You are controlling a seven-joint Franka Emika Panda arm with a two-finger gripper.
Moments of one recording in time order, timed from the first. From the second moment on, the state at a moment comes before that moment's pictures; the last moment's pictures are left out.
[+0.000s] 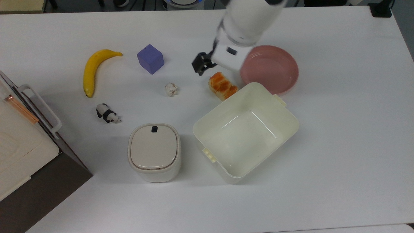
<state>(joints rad) 0.21 0.38 0.11 -1.49 -0.26 1.62 -0.10</state>
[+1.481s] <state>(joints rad) 0.28 0.44 0.12 -1.69 -0.31 1.84 -0.10</state>
